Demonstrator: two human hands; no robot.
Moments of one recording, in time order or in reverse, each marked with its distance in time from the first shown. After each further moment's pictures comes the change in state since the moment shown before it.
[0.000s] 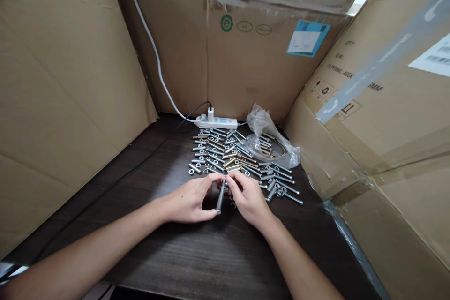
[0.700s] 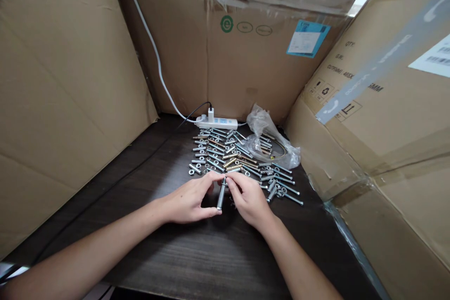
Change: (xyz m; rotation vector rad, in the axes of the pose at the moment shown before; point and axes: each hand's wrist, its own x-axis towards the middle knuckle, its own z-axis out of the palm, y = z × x) left_hand 0.000 0.002 -0.004 -0.004 -0.006 -0.005; right_hand 0.001 0.001 -0.002 -0.128 0.036 -0.148
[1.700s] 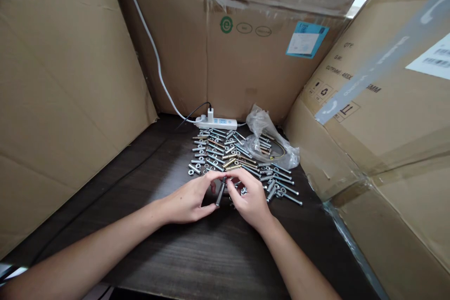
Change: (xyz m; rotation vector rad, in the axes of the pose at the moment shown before) left_hand 0.000 0.000 0.003 -0.003 0.049 0.042; right_hand -0.002 0.003 0.004 0.113 0.192 -0.119
